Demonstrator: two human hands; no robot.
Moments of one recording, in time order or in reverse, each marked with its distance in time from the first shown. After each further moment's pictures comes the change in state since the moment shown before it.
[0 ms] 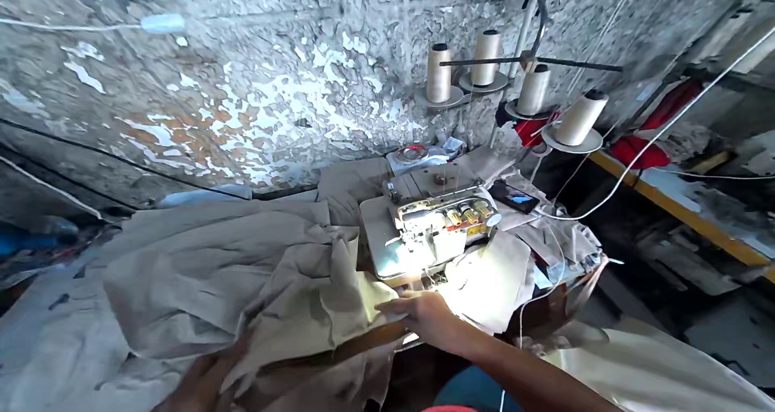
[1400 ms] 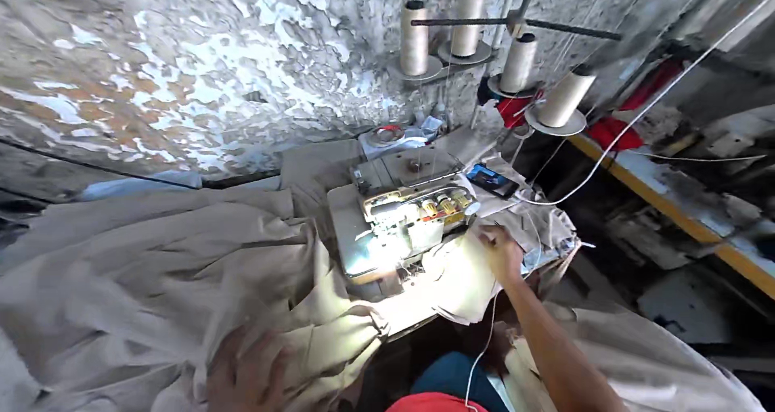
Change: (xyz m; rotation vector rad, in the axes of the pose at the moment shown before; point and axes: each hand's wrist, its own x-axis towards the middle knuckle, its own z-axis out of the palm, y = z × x) left_hand 0.018 0.051 0.107 -0.235 0.383 0.078; right_hand -0.051 0.168 -0.084 -0.117 0.777 0.585
